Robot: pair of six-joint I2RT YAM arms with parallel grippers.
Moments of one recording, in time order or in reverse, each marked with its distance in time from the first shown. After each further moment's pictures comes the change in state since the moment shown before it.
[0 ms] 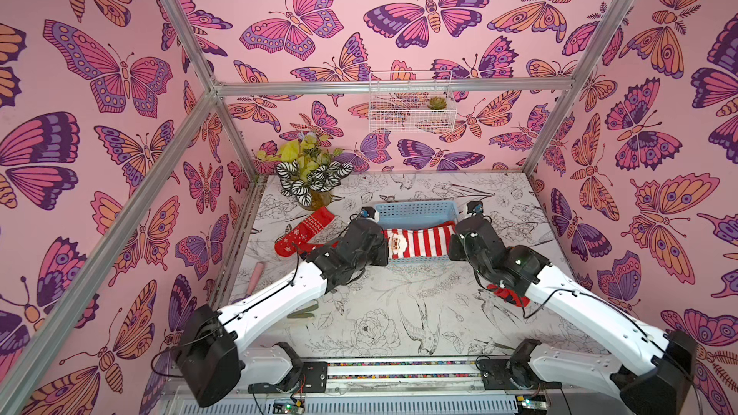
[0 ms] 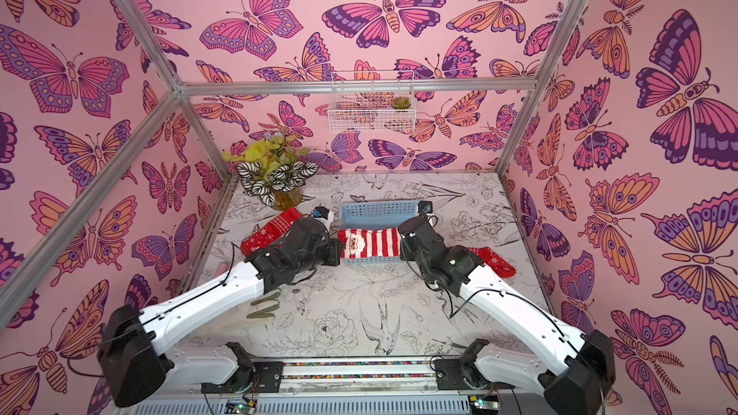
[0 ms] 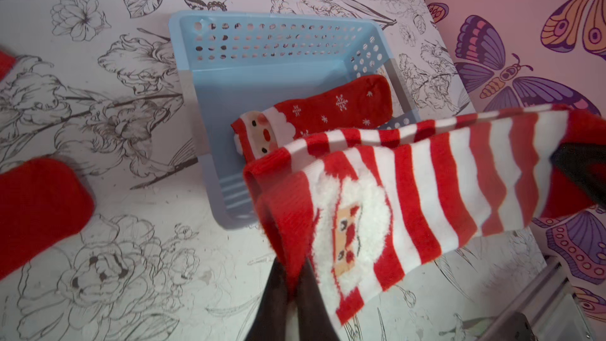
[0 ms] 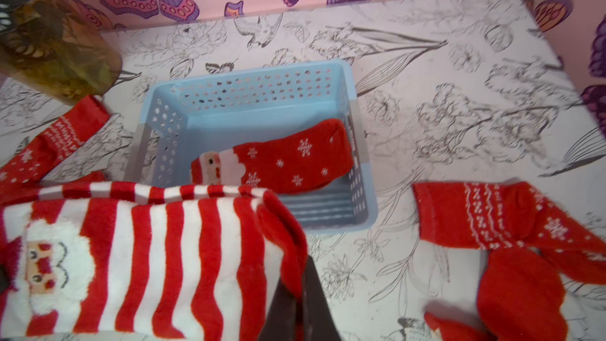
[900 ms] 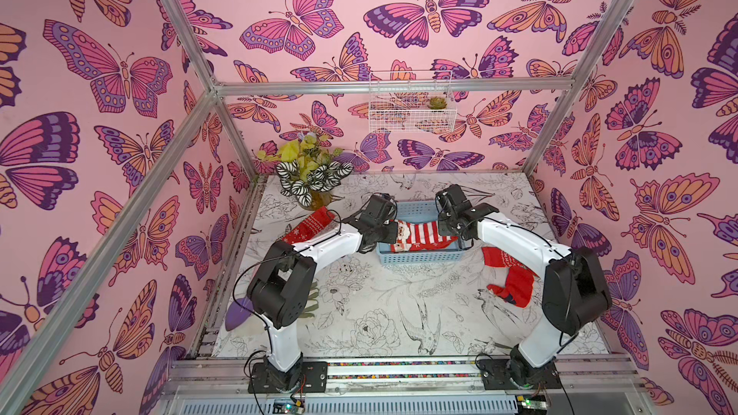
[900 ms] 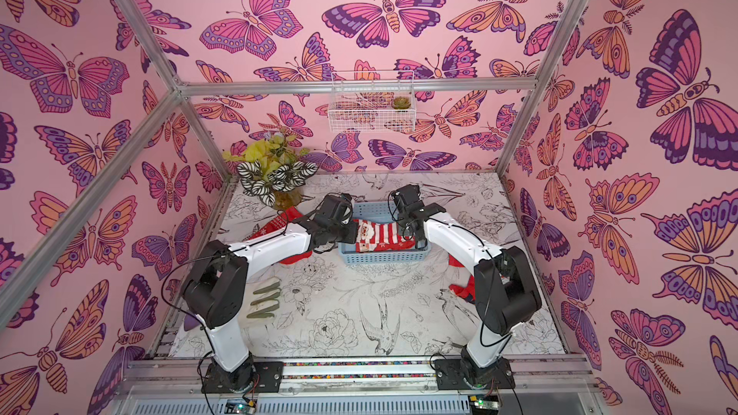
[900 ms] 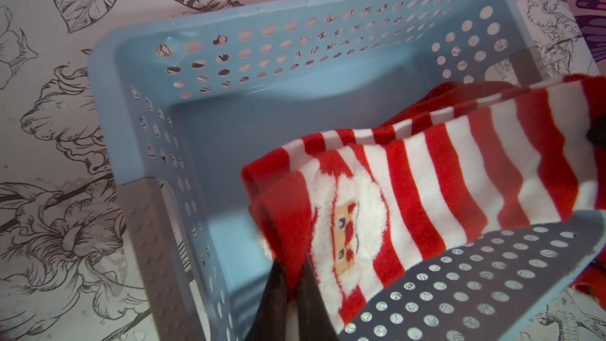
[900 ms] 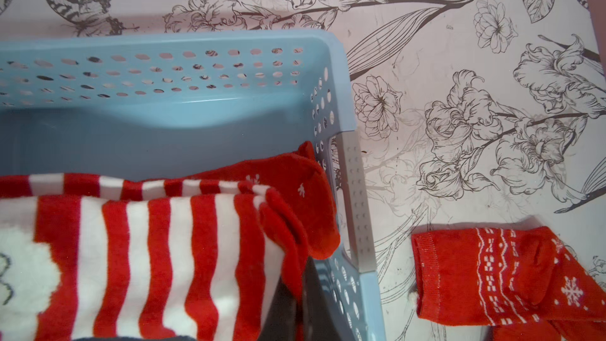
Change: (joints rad) left arm 0.129 0.495 0.271 0.067 0.109 0.182; right arm -0.226 0.530 0.245 0.017 -0.123 -0.137
